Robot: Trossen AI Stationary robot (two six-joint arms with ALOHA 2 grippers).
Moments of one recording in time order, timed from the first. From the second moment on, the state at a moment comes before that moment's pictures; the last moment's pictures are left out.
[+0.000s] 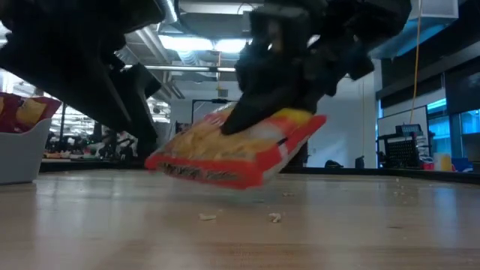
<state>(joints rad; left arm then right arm) -0.55 1.67 0.82 0.06 -0.25 -0.41 0.19 1.93 1.02 0.26 -0.25 0.76</state>
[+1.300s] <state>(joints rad) -0.53 1.63 0.82 0.05 -0.28 -0.41 0.82 1.16 1.02 -1.11 -0.02 1.26</state>
